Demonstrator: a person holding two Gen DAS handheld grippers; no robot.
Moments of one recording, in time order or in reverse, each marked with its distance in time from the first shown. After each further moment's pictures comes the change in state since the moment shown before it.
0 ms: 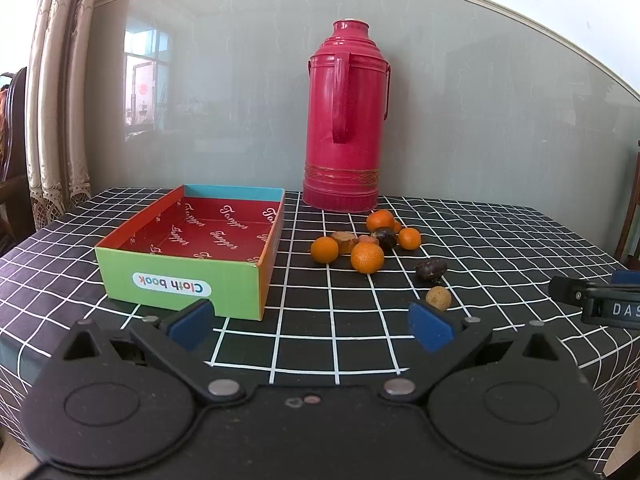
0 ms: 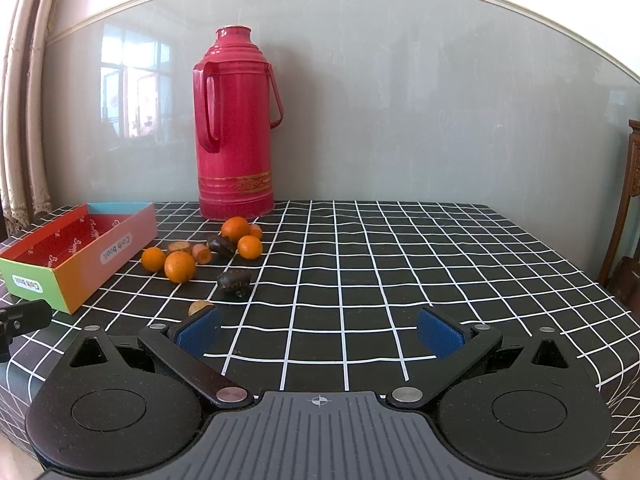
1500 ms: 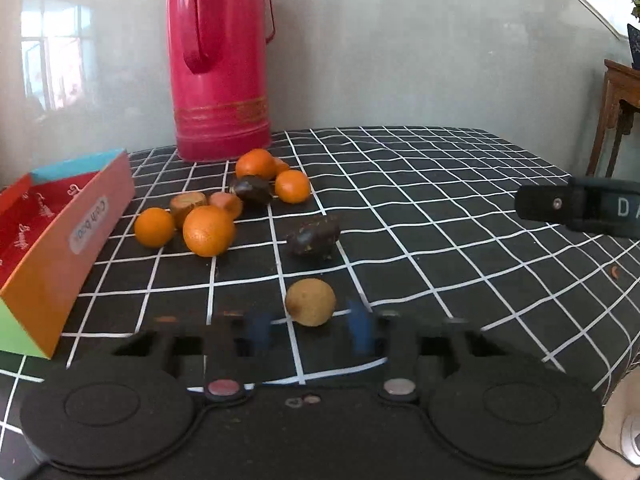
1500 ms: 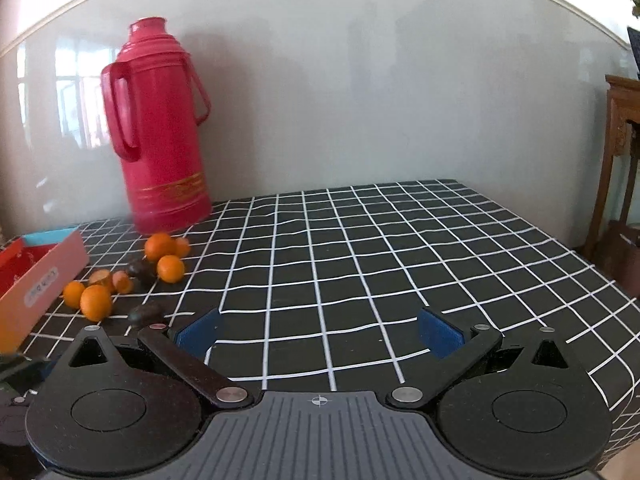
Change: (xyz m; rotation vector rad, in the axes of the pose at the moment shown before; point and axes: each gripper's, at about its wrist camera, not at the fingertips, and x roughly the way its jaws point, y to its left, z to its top) left arm 0.115 -0.106 0.003 0.157 0.189 -0.150; right arm 0.067 -0.066 0.021 0.139 0.046 -0.080
